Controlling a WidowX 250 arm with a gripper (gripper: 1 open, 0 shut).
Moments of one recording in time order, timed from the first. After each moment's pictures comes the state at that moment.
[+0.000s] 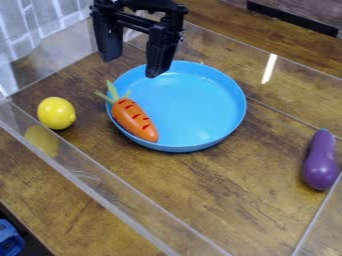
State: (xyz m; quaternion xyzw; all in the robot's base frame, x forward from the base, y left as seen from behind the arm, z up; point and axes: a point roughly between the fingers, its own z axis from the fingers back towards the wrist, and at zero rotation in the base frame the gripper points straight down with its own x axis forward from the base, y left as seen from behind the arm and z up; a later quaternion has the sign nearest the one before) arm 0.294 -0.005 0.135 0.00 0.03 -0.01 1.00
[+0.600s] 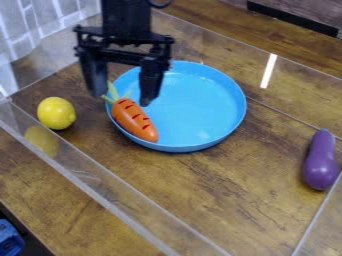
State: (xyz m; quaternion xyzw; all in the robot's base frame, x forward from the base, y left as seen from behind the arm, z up) arm 0.278 0.009 0.100 -0.05 0.05 0.13 0.99
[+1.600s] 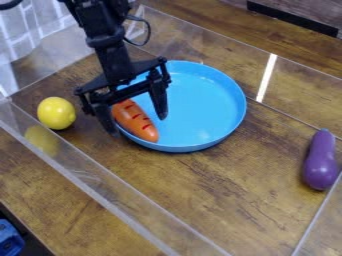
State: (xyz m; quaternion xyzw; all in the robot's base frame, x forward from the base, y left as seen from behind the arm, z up) arm 0.304 0.006 0.047 -0.15 -0.01 0.42 0.89
